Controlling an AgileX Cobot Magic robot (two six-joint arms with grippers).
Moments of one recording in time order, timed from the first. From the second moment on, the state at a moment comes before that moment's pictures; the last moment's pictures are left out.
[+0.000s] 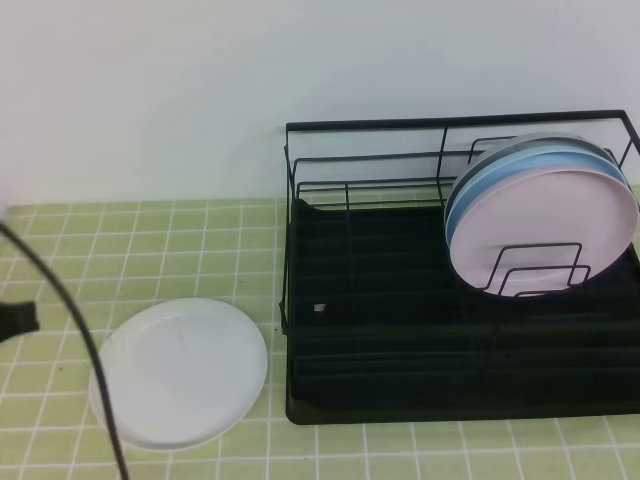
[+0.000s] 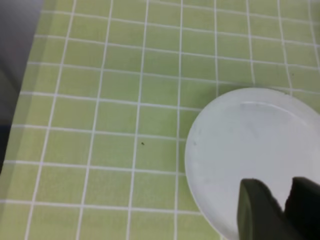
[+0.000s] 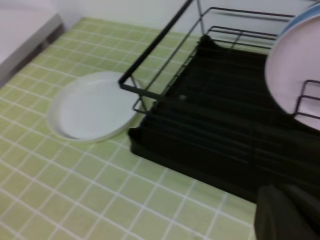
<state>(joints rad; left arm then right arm) -0.02 0.93 -0.76 -0.08 0.63 -0.16 0.14 0.44 -0.57 0.59 0.74 -0.49</state>
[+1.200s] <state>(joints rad) 0.26 1.75 -1.03 -0.69 0.83 0.44 0.26 0.44 -0.57 0.65 0.75 -0.49</state>
